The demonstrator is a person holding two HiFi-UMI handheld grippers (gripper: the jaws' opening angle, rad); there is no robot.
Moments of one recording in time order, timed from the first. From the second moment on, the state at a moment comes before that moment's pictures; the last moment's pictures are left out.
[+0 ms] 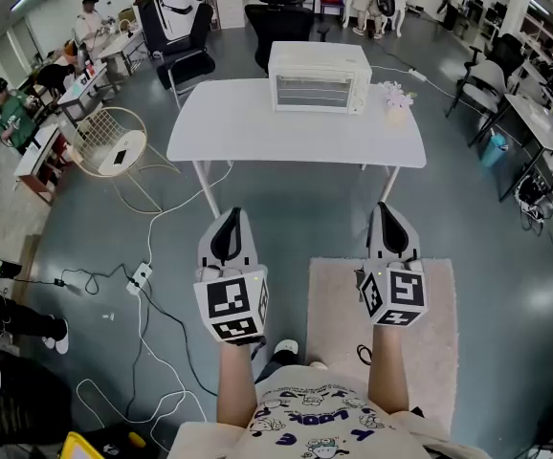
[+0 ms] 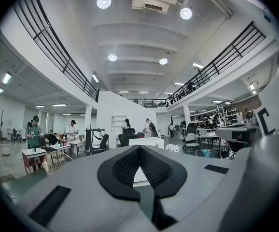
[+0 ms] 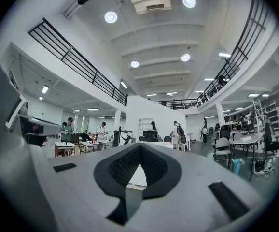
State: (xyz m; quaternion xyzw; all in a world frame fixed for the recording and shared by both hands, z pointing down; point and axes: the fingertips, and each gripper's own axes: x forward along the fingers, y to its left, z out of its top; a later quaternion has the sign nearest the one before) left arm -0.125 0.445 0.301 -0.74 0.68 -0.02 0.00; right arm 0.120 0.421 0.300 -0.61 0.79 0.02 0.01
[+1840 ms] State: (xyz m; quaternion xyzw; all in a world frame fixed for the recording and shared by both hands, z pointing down) left arm -0.144 0.180 0.326 -0.74 0.67 -0.03 -0.01; right arm 0.112 0.163 0.320 -0.63 0.78 0.00 0.02
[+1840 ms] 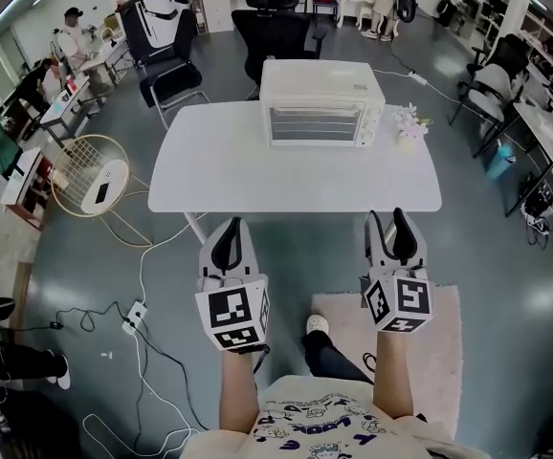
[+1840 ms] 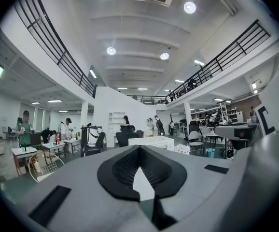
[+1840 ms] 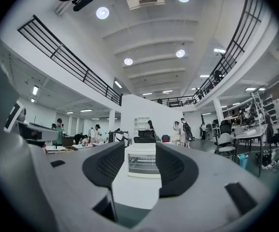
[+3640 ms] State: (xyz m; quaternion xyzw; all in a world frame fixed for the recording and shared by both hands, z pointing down) left arm -0.122 -0.237 0.330 -0.74 0.67 -0.05 -0.02; right arm 0.143 -0.259 0.337 -0.63 0.77 -0.04 0.01
